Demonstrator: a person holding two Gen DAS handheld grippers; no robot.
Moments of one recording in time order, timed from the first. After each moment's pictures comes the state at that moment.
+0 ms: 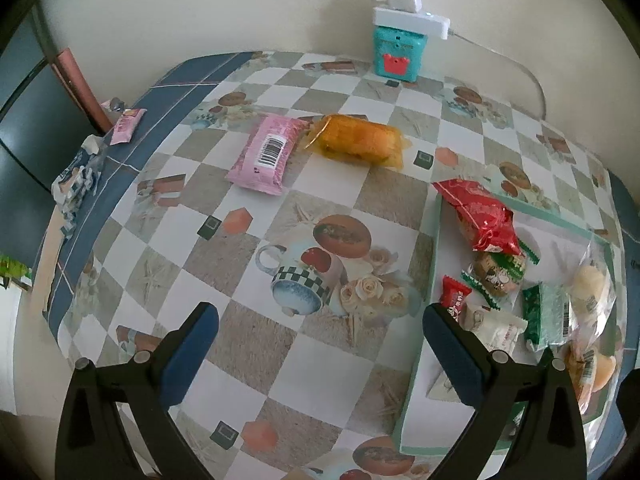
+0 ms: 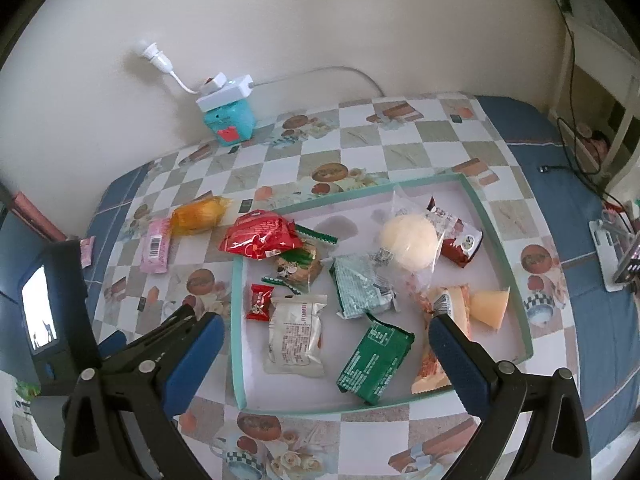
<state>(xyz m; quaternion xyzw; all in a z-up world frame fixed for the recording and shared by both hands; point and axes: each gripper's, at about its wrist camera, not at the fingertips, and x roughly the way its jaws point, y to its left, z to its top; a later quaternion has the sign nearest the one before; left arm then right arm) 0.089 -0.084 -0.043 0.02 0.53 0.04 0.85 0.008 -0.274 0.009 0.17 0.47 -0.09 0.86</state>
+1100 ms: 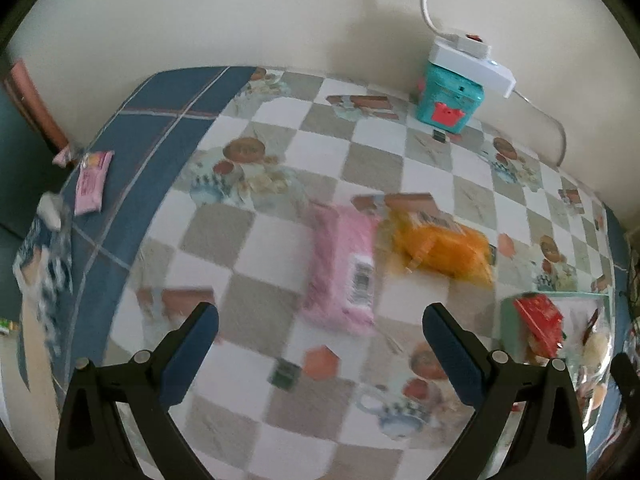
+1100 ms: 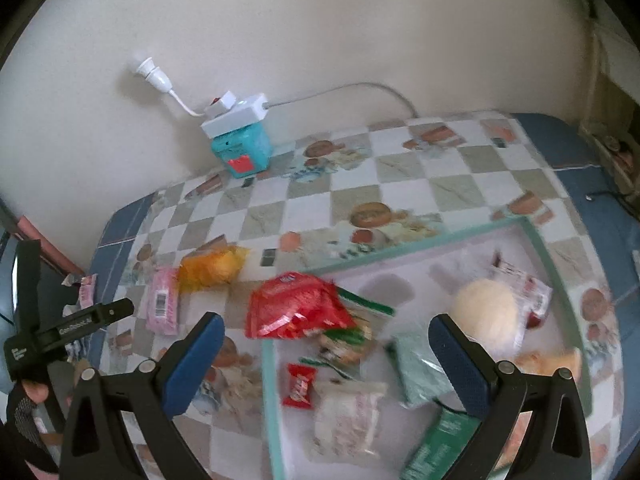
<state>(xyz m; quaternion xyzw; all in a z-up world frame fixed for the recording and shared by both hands) 0.232 0.025 -0.030 0.01 0.55 -0.04 0.83 0.105 -0.250 -0.011 0.20 0.45 -0.07 0.87</state>
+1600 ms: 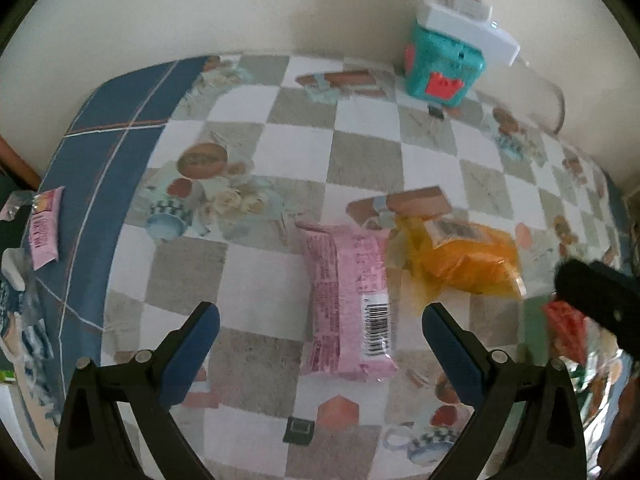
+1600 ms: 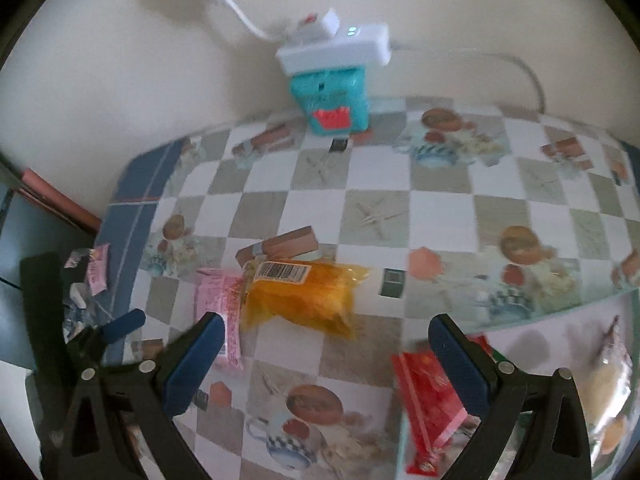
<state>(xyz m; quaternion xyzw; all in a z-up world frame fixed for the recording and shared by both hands) 0.282 0.016 -0.070 0.05 0.58 -0.10 0.81 0.249 -0.159 -0.041 0.16 0.55 -0.01 0.82</state>
